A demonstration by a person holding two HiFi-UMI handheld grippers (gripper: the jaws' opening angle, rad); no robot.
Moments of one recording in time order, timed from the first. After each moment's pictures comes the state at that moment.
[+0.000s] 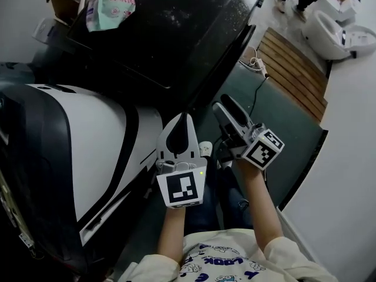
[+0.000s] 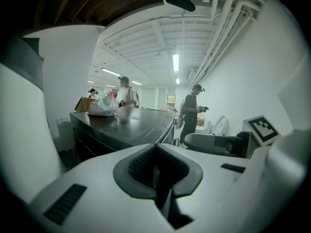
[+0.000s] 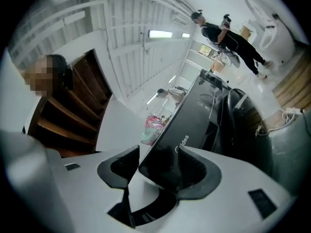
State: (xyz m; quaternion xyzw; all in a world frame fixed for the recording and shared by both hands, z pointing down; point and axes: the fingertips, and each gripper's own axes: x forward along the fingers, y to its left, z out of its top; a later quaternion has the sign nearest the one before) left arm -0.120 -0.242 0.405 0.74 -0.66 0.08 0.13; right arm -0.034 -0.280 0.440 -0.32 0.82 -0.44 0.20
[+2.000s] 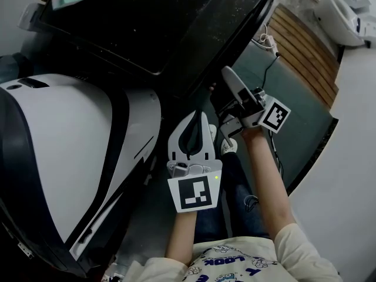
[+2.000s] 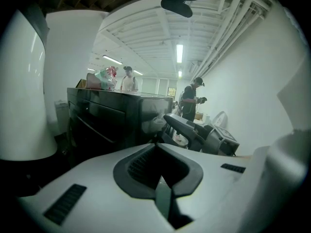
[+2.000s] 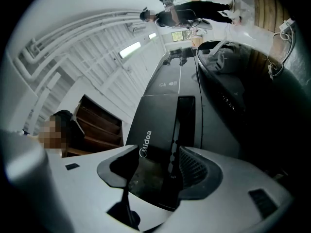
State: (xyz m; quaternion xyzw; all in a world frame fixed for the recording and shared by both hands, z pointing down) left arm -0.096 -0.238 0.506 0.73 -0.65 0.10 0.20; right arm -0.052 -0.339 0.521 -0.15 0.74 -0.56 0.35
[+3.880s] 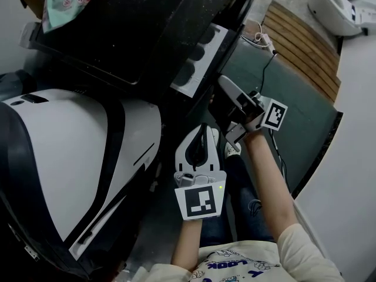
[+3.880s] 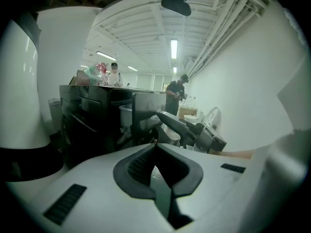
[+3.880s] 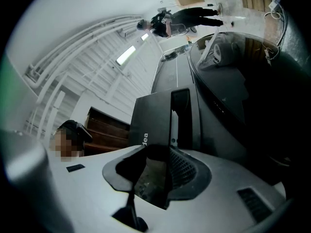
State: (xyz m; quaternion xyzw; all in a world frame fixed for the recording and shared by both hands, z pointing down) left arm -0.044 -0.215 0.514 0.74 -0.63 0.12 0.20; right arm -0.013 -0.322 0.521 -0.08 0.71 -0.59 0.39
